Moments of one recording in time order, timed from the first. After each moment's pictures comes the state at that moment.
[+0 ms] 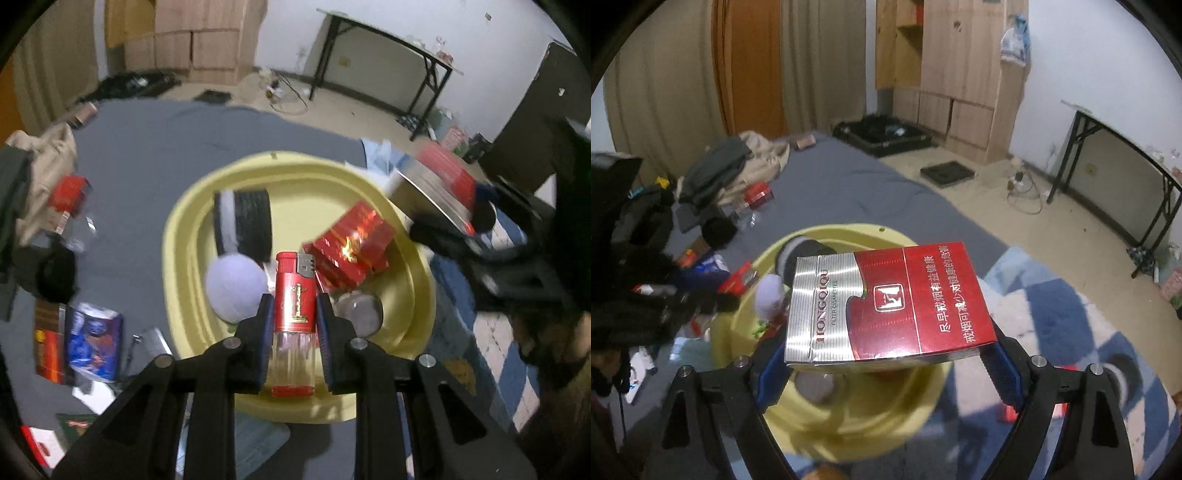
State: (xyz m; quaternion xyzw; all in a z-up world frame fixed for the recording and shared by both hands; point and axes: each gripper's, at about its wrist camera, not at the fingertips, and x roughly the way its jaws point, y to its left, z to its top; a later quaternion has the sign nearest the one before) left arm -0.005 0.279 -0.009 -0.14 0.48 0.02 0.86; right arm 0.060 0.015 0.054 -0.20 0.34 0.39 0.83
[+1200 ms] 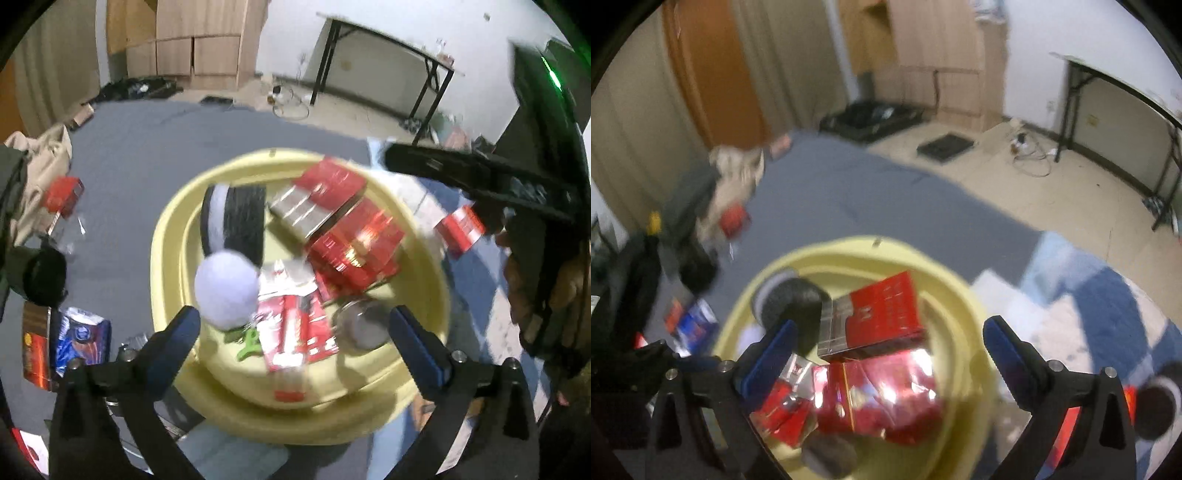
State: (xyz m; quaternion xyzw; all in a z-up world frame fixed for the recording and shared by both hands) left arm 0.002 0.264 -0.008 -0.13 0.46 0.04 0.88; right arm 0.145 0.080 0.028 -0.10 0.39 0.37 0.84
